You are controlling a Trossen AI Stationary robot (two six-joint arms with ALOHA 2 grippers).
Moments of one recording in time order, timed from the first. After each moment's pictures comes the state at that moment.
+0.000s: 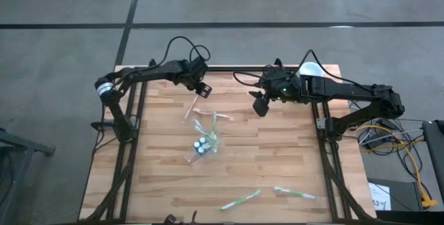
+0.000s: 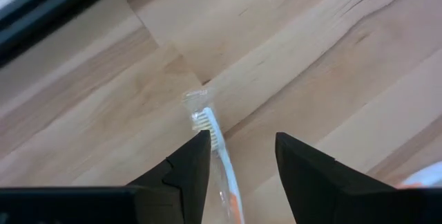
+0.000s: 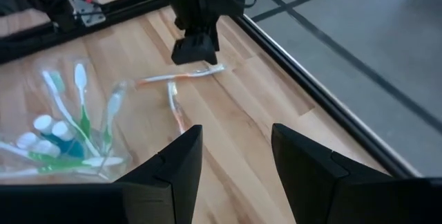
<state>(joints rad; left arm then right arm) 0.59 1.71 1.22 -0.65 -0.08 -0.36 -0.12 1.27 1.22 -0.59 0.31 0.28</state>
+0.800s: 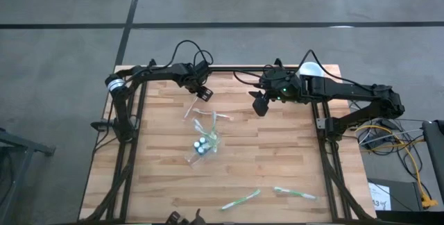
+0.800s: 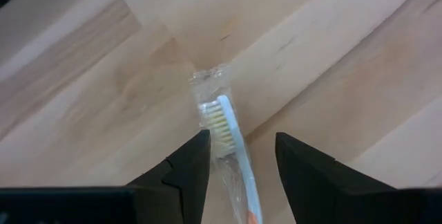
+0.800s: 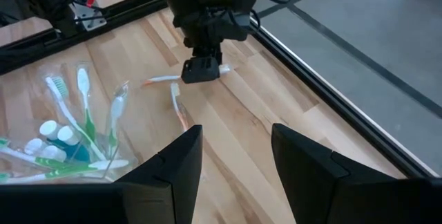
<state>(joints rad) 0.60 1.84 1.22 -0.60 -0.08 -0.32 -0.12 1.27 1.22 -0.59 0.31 0.33</state>
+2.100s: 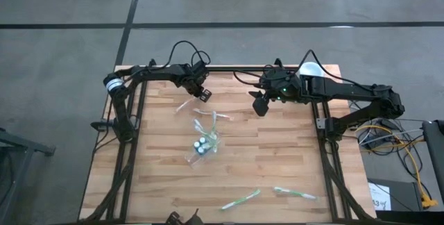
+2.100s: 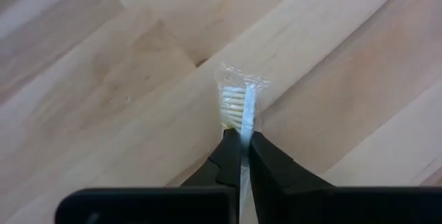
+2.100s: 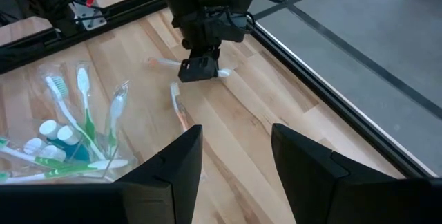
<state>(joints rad) 0.62 1.83 1.16 -0.54 0.00 -0.30 -0.12 1.27 1.22 -0.59 0.31 0.33</state>
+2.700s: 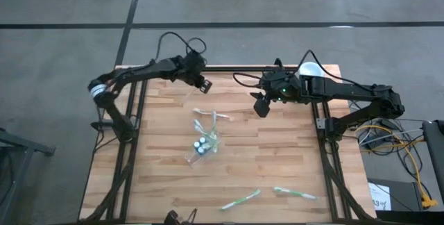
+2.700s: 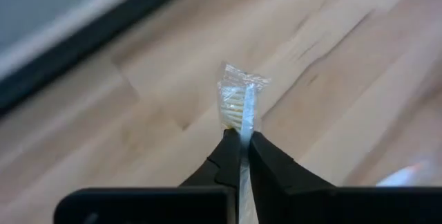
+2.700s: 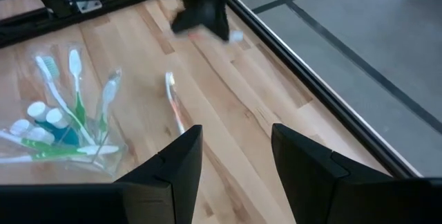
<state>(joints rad) 0.62 1.66 1.19 -0.51 0.01 -0.28 -0.12 1.27 1.22 -0.62 0.31 0.28</state>
